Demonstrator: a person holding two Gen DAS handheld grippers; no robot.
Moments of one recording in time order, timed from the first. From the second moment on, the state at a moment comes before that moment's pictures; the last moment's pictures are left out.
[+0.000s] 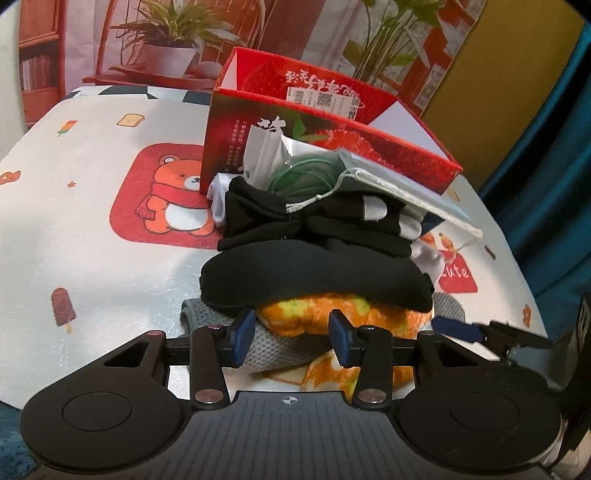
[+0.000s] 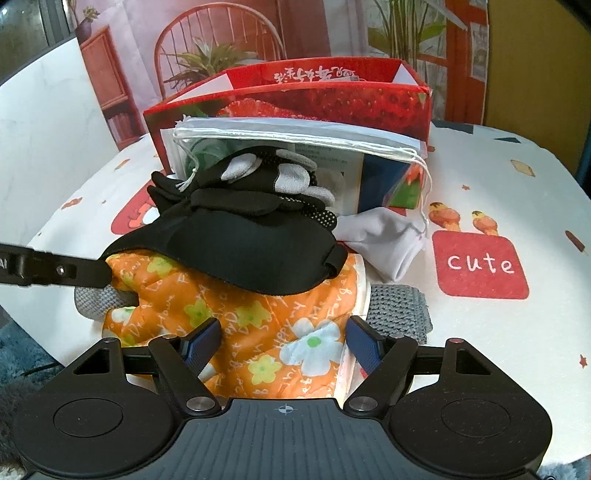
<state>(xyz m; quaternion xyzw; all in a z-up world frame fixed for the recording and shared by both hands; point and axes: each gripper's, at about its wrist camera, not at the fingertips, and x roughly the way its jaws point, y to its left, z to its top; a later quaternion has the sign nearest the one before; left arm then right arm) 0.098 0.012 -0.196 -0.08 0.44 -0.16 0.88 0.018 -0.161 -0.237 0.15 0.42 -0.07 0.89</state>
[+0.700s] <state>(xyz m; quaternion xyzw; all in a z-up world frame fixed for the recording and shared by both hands) 0.124 0.022 -0.232 -0.17 0.48 -0.16 0.85 0.021 -0.160 -0.240 0.14 0.43 -0.07 0.89</state>
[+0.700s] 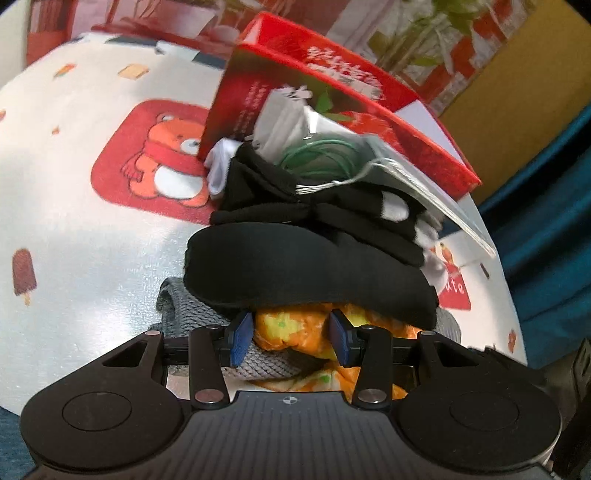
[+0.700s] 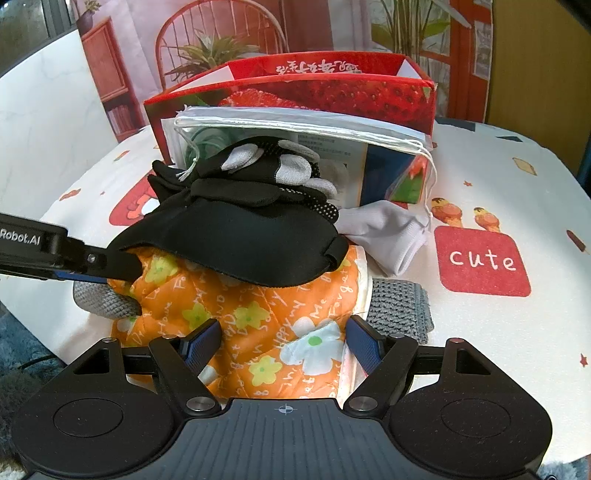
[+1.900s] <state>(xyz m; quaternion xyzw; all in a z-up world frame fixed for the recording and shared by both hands) 0.122 0.015 -0.243 -0.13 0.48 -0.15 0.86 0.020 -0.173 -0.248 0.18 0.42 -0.08 0.88</state>
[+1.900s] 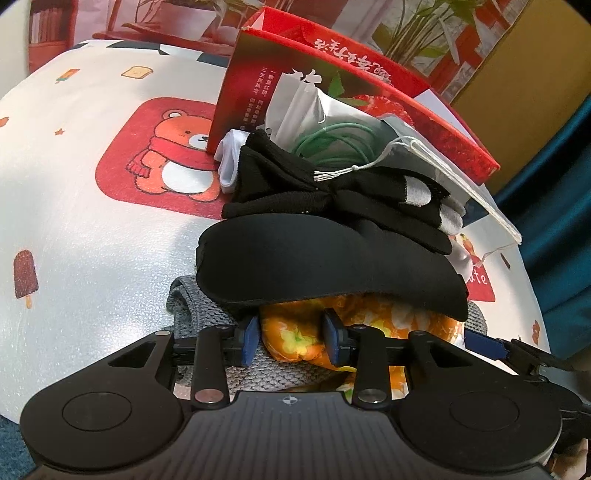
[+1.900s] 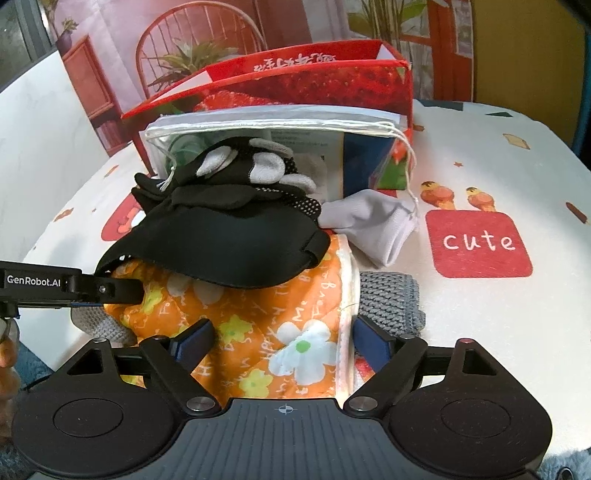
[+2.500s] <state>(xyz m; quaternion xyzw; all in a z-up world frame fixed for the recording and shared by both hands) 0.096 0.014 -0.206 -0.09 0.40 -0.18 0.89 -0.005 -0.163 -0.202 0.14 0.34 -0.07 0.93</state>
